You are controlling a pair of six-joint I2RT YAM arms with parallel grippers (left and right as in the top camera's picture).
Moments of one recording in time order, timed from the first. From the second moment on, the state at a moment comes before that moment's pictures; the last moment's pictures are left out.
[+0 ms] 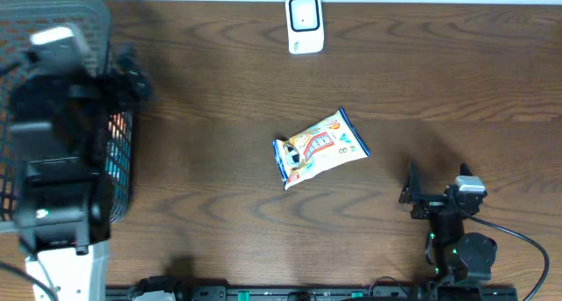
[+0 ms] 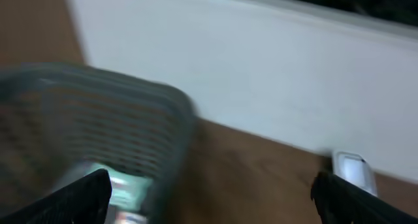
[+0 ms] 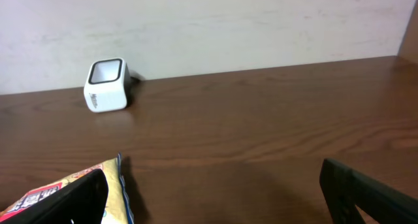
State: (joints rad) left arm 0.13 1.02 1.30 -0.54 -0.09 -0.19; right arm -0.04 0.01 0.01 -0.07 -0.04 0.09
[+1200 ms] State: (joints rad) left arm 0.62 1.61 1.45 -1.15 0.15 0.04; right arm -0.04 0.01 0.01 -0.07 -0.04 0.09
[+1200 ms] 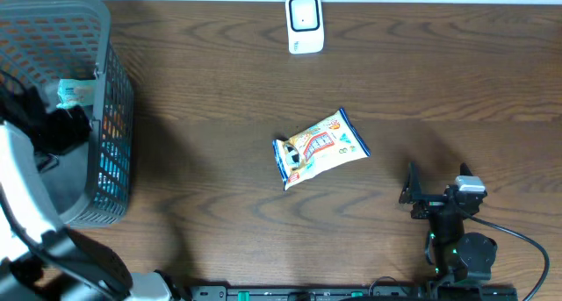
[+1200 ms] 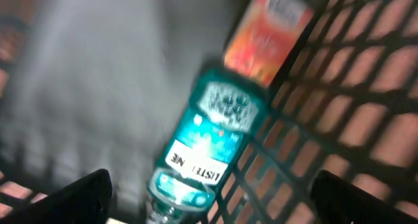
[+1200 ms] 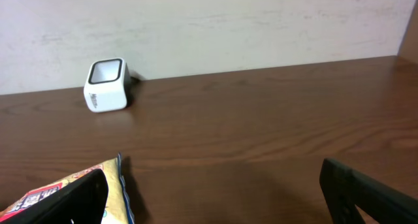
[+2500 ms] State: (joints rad) left arm 0.63 1.76 1.09 -0.76 0.06 0.06; right arm -0.04 0.01 0.01 -0.07 -0.04 0.09
